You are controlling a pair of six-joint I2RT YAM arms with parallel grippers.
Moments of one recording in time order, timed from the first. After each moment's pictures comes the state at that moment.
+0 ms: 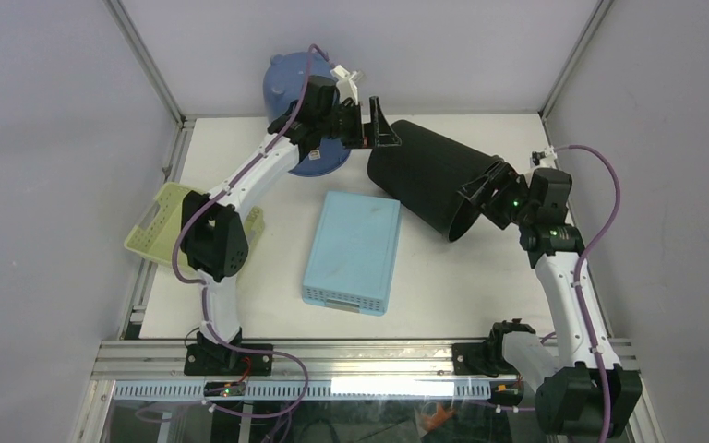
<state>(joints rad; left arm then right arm) -0.50 1.97 1.84 -0.32 0.58 -0.54 -0.04 0.95 0.83 -0.42 -0.36 0.69</state>
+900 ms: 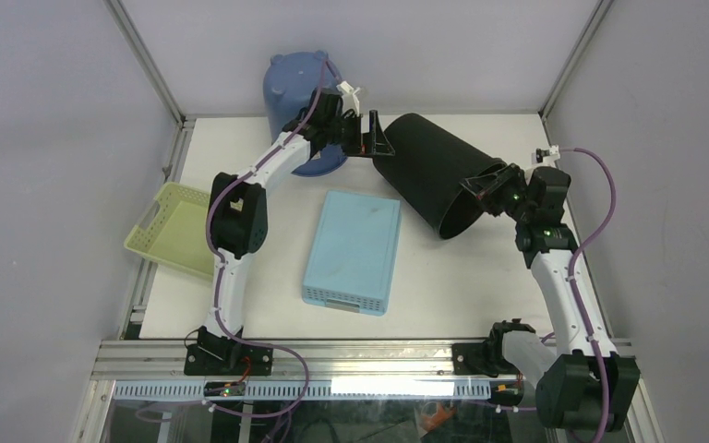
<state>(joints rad) -0.44 2.25 1.97 -0.30 0.66 -0.45 -0.04 0.98 0.77 -0.17 -0.42 0.92</state>
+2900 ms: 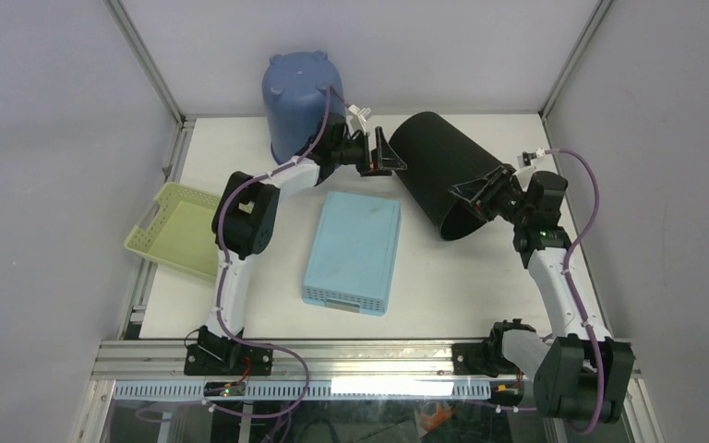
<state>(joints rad) -0.48 2.27 1.70 0.22 0.83 -0.76 -0.08 1.03 0.69 -0.04 -0.67 0.90</state>
